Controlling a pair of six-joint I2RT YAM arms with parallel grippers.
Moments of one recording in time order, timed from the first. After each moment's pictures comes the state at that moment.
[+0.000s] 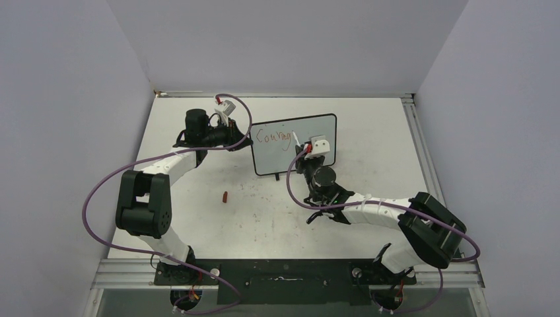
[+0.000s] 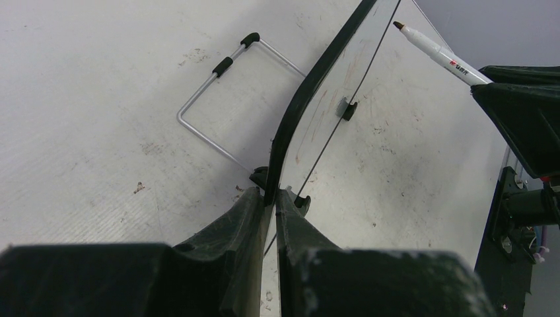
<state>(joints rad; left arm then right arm) -0.16 1.66 1.02 0.18 0.82 -0.19 0.87 1.44 0.61 0.87 0.61 0.03</state>
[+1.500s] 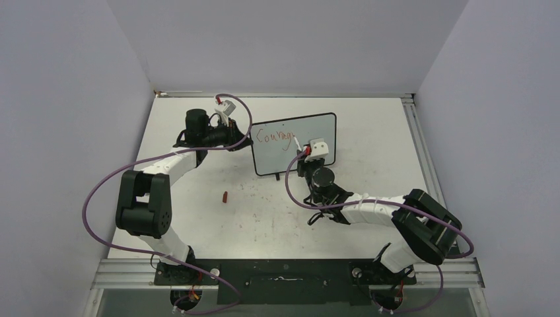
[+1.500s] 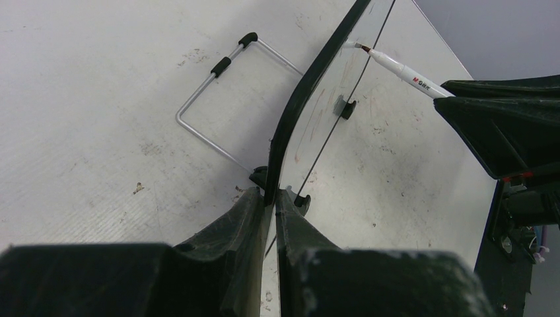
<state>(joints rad) -0.16 1.66 1.02 0.18 0.82 -0.19 0.85 1.49 0.58 0.87 0.59 0.04</state>
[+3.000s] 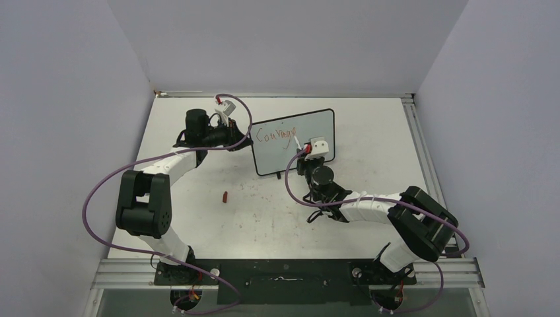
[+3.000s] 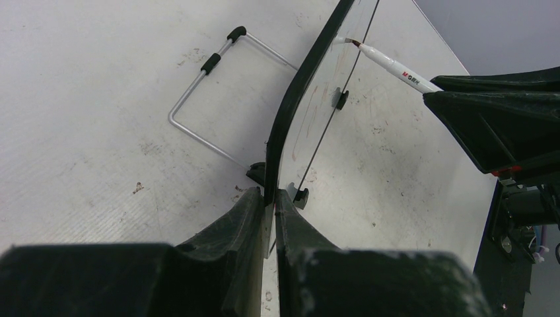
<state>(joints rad) -0.16 1.66 1.02 0.18 0.82 -0.19 0.83 1.52 0.59 0.90 0.57 0.06</state>
